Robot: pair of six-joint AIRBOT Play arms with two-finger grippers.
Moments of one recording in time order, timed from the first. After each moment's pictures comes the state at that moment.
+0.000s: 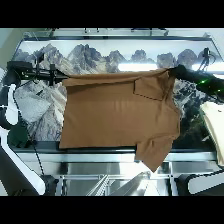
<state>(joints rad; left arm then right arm) 0.28 -2.21 2.01 -2.64 1.48 1.88 -0.30 -1.75 1.31 -0.16 0.78 0.57</state>
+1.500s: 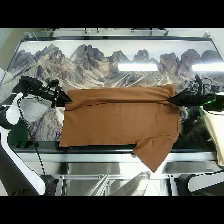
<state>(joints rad) 0.28 -2.22 1.76 -2.45 1.80 1.81 -0.45 -1.76 1.11 -0.49 1.14 0.63</state>
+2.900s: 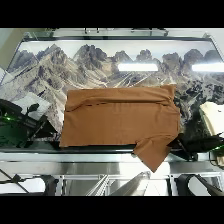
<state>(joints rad) 0.47 -1.52 0.87 -2.07 1.54 1.89 -0.53 -1.00 0.31 -0.98 1.26 1.49</state>
